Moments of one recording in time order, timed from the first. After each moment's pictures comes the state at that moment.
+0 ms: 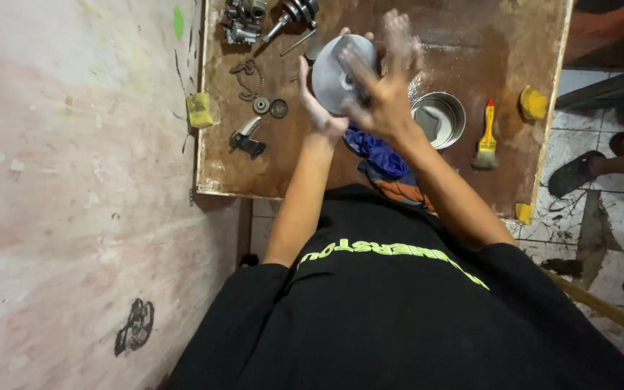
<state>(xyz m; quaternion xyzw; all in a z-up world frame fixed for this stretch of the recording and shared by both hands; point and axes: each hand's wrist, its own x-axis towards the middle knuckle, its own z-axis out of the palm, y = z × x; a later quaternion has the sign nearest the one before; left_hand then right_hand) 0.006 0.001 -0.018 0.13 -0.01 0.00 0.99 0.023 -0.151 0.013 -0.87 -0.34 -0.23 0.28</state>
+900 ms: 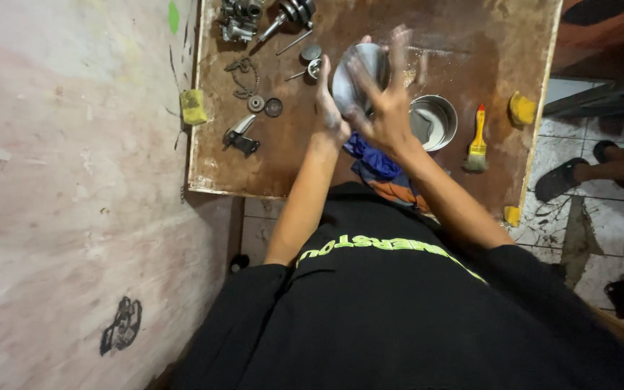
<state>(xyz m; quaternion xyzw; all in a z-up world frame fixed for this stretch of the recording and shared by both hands) -0.001 -0.022 -0.003 0.21 0.00 -0.07 0.98 0.006 -0.162 0.004 -0.90 -0.30 -0.21 0.24</state>
